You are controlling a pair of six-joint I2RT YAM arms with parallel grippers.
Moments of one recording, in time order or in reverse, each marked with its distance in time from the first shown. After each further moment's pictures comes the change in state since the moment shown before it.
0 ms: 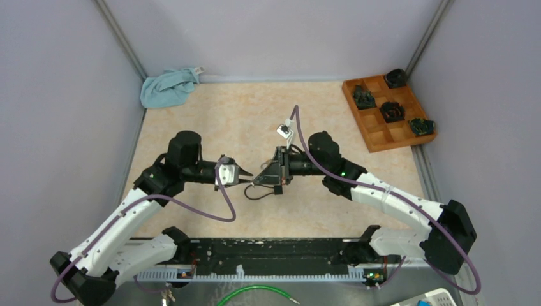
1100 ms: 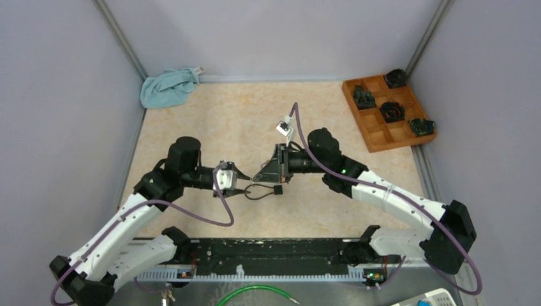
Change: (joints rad) left arm 0.000 -0.047 -0.061 -0.022 0.038 -0.003; right arm 0.000 0.002 0.051 -0.076 0.015 -0.042
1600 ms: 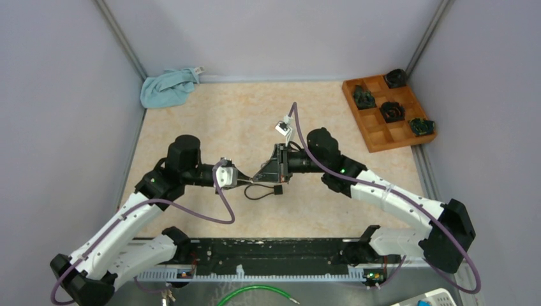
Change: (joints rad) left arm -0.004 0.011 -0.005 0.093 -0.007 -0.048; right arm 0.000 0.012 0.000 0.013 -0.008 0.002
